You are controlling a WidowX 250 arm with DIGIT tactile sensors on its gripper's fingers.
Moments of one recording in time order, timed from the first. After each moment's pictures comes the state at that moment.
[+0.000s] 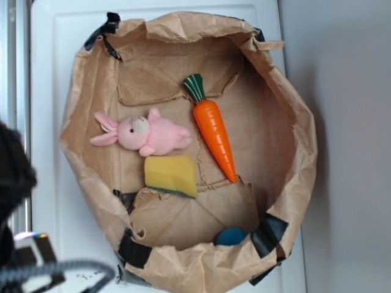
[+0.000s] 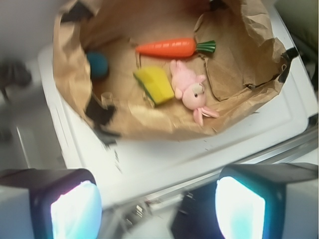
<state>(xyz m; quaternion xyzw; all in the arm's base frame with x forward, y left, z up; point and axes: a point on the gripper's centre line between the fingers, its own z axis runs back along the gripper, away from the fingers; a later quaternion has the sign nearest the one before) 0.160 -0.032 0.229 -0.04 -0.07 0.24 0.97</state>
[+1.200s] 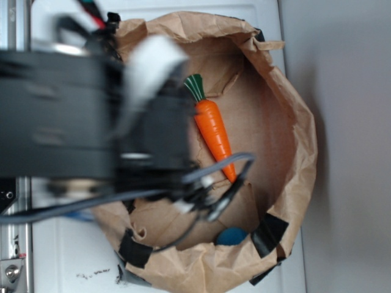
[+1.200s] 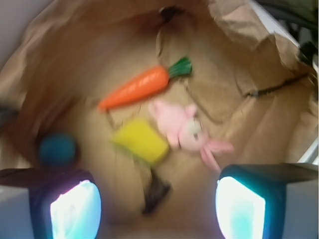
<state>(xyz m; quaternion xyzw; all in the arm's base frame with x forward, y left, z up) 0.247 0.001 0.146 0.02 -0.06 0.43 0.90</state>
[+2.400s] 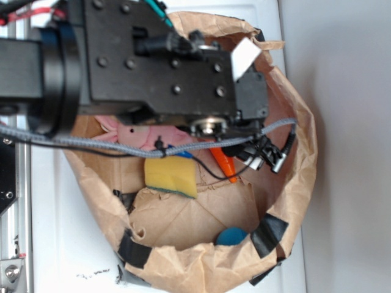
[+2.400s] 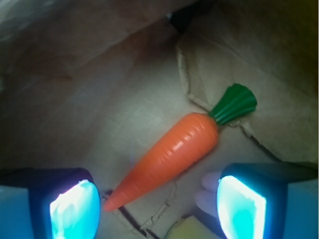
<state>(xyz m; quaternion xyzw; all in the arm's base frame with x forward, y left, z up) 0.292 0.026 0.085 -0.04 -0.10 0.50 0.86</state>
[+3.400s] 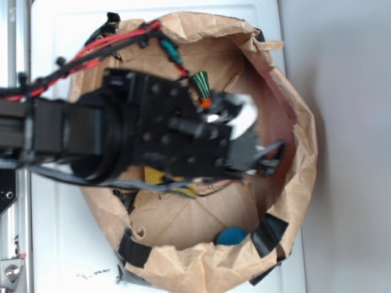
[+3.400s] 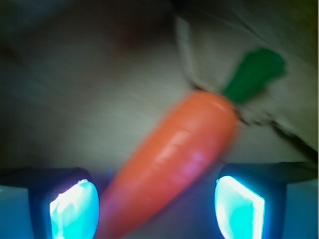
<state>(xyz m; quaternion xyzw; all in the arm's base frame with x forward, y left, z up) 0.284 0.024 0.033 0.03 -0.13 0.52 0.85</state>
